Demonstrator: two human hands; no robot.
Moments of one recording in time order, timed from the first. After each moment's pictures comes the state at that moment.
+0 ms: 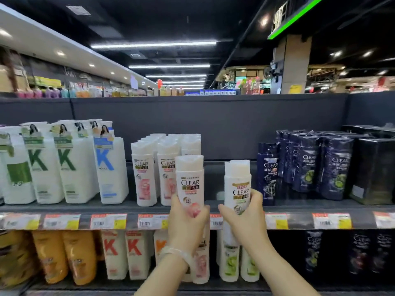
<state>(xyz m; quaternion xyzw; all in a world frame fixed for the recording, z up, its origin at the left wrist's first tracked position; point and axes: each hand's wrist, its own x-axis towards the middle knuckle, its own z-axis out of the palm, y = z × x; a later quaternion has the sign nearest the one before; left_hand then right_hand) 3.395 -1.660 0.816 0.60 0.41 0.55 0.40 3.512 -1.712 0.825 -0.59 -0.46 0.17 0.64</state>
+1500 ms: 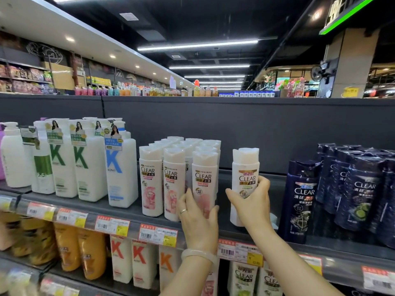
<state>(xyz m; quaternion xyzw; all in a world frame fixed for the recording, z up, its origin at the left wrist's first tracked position) 3.455 -1.592 0.802 0.57 0.54 0.61 0.13 3.555 -1.604 0.848 -0.56 -0.50 0.15 0.65</state>
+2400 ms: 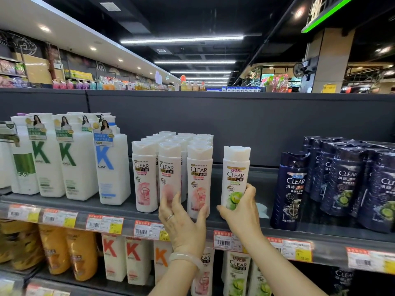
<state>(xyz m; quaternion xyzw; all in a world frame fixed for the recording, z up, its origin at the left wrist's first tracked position) 3.434 -1.590 0.779 0.57 0.57 0.58 0.12 3.545 -1.613 0.817 -0.66 -0.52 0.12 0.52</state>
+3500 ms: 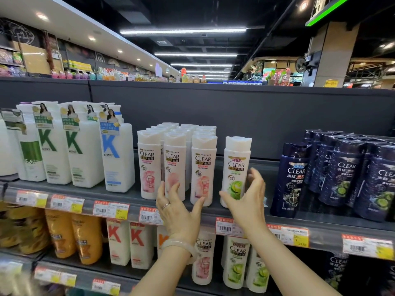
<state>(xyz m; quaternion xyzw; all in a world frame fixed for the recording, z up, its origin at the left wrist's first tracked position) 3.414 -1.593 0.777 0.58 0.55 0.58 0.13 3.539 -1.628 0.819 -0.63 -0.50 0.08 0.59</state>
